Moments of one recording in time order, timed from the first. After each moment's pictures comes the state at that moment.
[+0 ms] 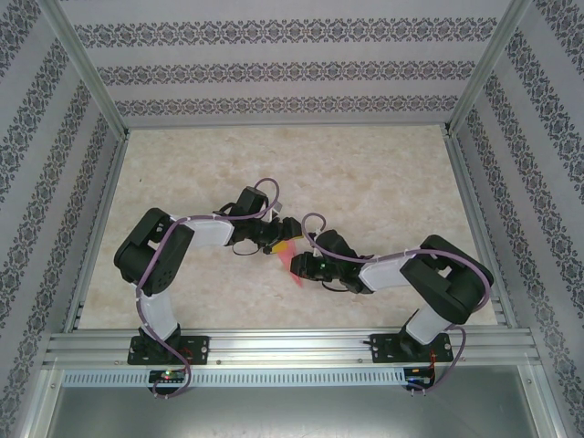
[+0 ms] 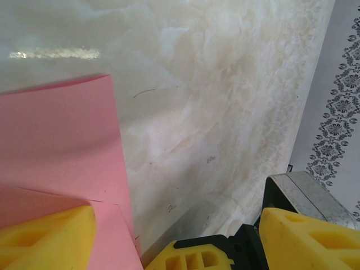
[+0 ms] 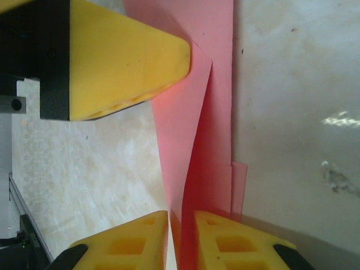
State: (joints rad) left arm -0.55 1.85 0.93 0.04 0.69 -0.93; right arm 0.80 1.60 0.46 0.43 -0.30 0.92
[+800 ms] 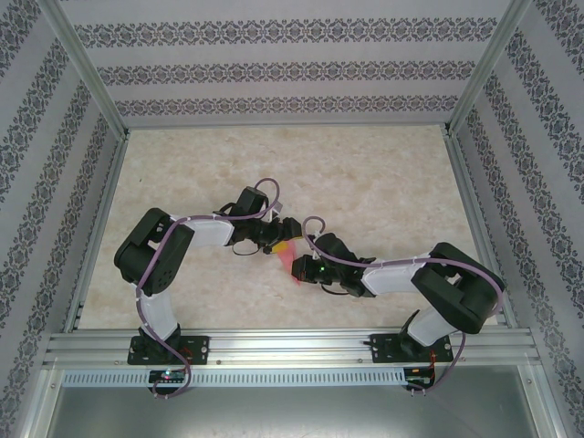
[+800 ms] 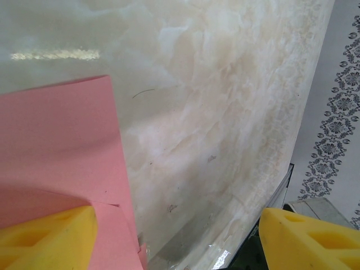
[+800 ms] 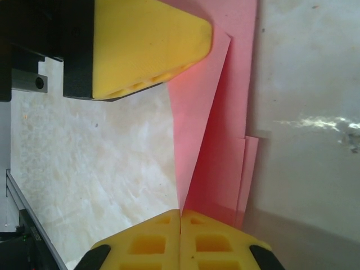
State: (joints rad) left arm -0.55 1.85 0.93 0.04 0.69 -0.92; right arm 0.85 1.54 0.46 0.36 -0.25 0.93
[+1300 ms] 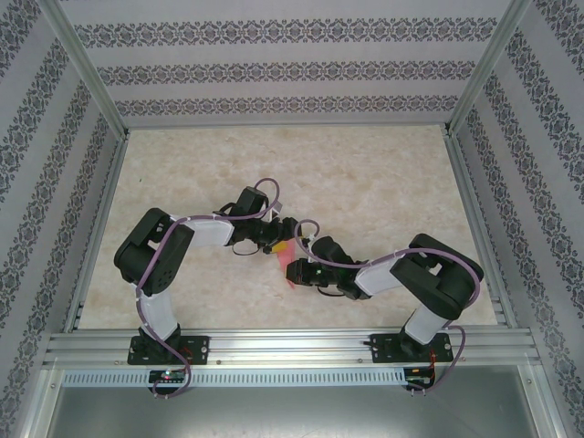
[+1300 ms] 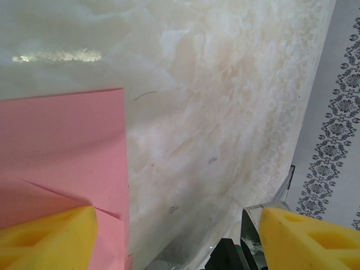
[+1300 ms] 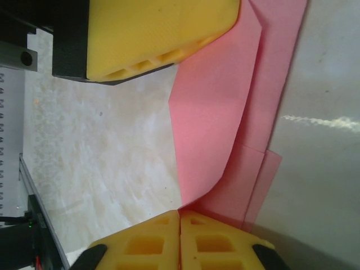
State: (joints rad) left arm -0.55 1.85 0.93 0.04 0.68 -0.92; right arm 0.86 1.67 0.43 0.57 -0.32 0.94
